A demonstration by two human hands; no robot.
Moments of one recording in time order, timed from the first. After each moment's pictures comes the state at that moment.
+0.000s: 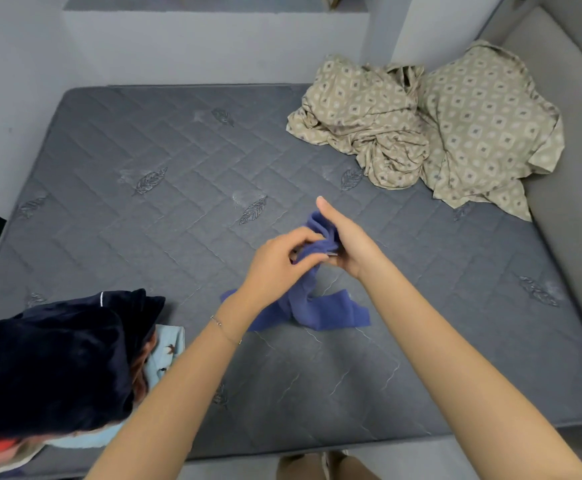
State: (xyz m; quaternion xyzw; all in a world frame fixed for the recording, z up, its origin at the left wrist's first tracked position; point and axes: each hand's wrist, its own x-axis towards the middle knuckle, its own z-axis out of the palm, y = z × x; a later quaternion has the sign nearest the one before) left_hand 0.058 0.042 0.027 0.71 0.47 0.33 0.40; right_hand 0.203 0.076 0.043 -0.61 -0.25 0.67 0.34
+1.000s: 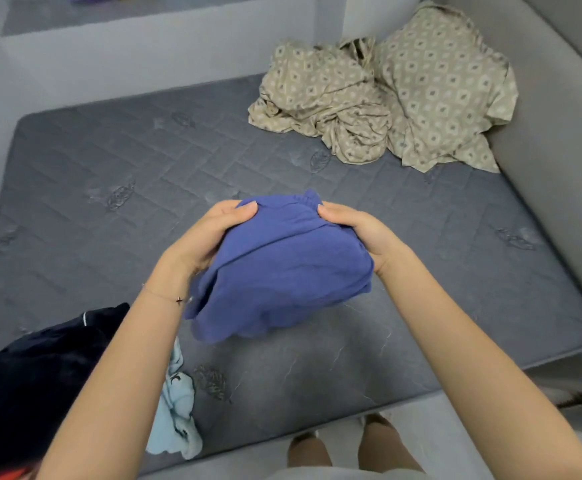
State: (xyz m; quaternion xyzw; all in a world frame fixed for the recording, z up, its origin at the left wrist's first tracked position) left_hand 0.038 0.069 0.066 0.51 0.39 0.25 0.72; right_hand 0.277 0.020 0.059 -0.34 -0.28 0.81 0.39
